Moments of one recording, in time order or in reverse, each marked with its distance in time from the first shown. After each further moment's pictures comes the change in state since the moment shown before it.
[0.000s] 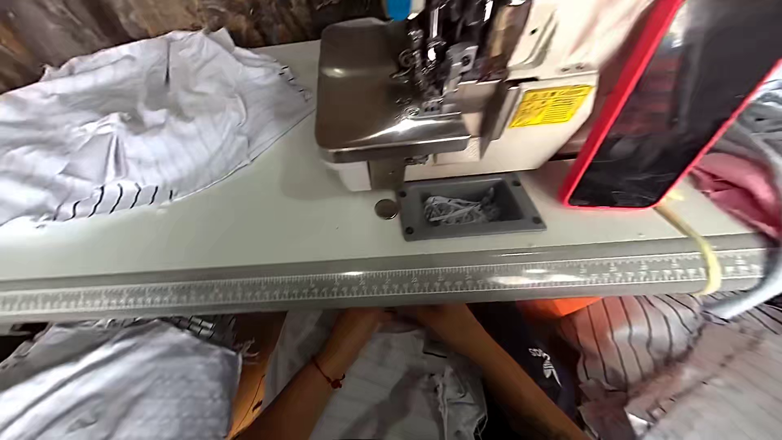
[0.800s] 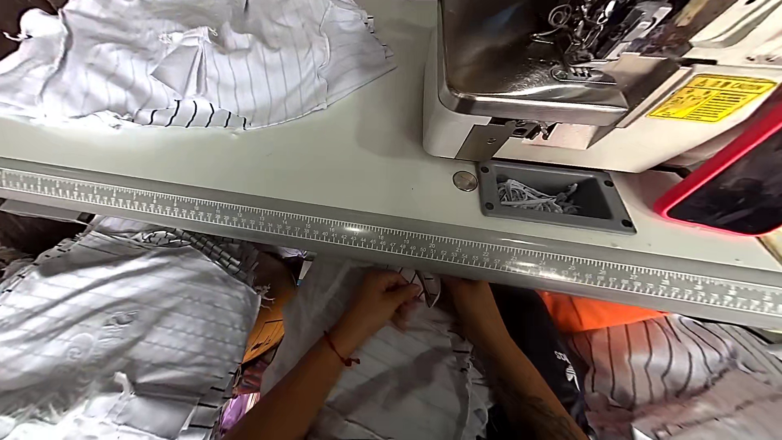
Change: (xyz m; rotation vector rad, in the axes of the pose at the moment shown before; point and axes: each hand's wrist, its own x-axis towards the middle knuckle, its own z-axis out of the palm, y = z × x) left_hand -0.015 -0.005 -0.033 0.139 -0.199 -0.042; right_hand 0.009 -0.001 0.027 0.284 0.226 0.192
